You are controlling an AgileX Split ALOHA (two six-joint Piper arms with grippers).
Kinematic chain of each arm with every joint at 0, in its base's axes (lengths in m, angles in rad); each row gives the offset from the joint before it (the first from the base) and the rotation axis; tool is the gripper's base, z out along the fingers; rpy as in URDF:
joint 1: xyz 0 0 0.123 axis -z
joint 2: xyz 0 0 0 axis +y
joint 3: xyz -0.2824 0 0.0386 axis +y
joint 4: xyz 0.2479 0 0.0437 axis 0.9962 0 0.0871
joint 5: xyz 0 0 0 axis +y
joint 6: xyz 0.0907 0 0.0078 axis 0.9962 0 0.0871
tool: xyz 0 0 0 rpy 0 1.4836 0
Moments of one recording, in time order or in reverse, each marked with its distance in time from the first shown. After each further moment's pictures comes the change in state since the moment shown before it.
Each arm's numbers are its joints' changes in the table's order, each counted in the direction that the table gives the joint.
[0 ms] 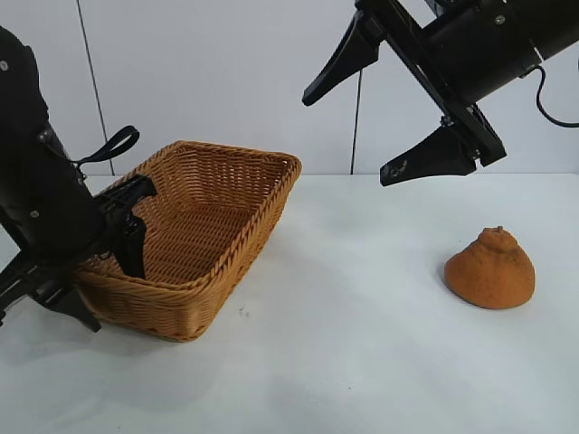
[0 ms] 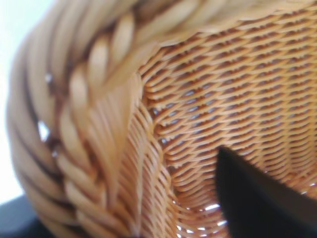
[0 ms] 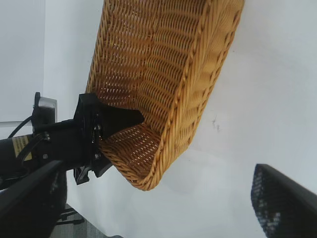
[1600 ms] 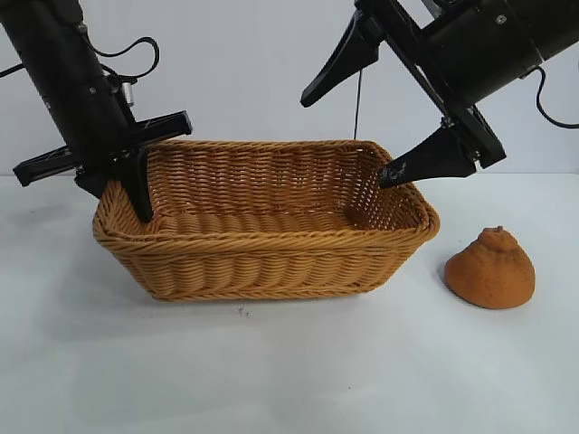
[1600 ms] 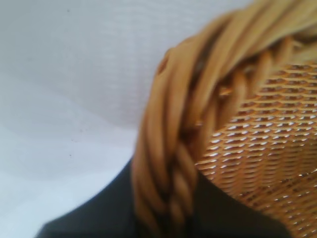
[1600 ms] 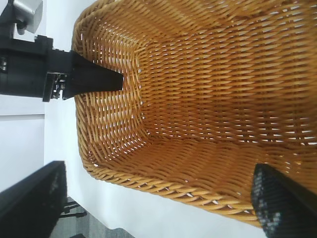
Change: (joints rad) left arm -0.136 0.249 -0.640 -0.093 0.601 0.991; right arm 0.000 0.000 0.000 0.000 0.026 0.000
